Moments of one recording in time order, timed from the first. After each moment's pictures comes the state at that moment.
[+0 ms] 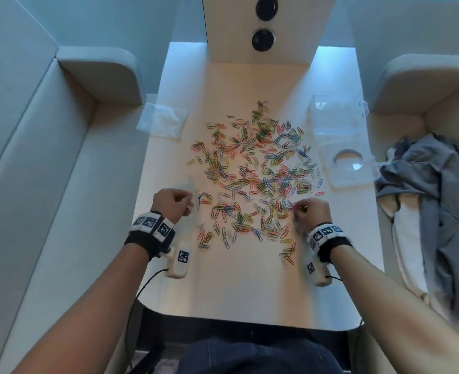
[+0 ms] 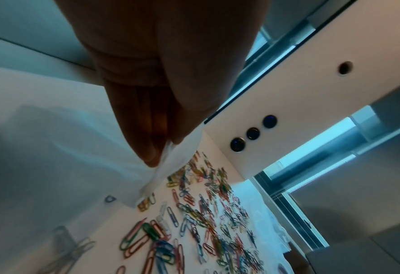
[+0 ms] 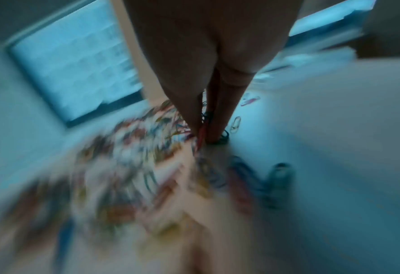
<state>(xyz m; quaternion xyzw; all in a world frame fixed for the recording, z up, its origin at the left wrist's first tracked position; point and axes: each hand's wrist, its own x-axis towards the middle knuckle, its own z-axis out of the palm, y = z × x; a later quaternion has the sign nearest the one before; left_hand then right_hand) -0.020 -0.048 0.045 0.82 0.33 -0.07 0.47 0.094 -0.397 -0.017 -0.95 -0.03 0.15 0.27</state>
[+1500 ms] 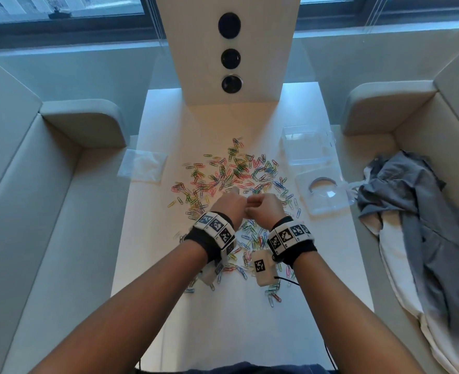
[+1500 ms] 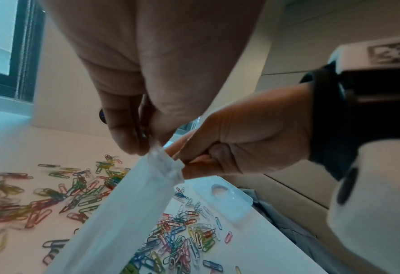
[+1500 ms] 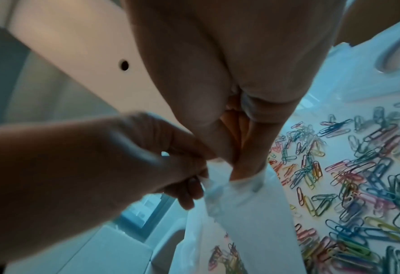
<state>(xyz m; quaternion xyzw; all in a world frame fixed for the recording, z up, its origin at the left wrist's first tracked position) 0.113 -0.197 0.126 0.98 -0.03 -0.17 0.11 0.145 -0.310 0.084 -0.80 0.07 0.26 0.53</state>
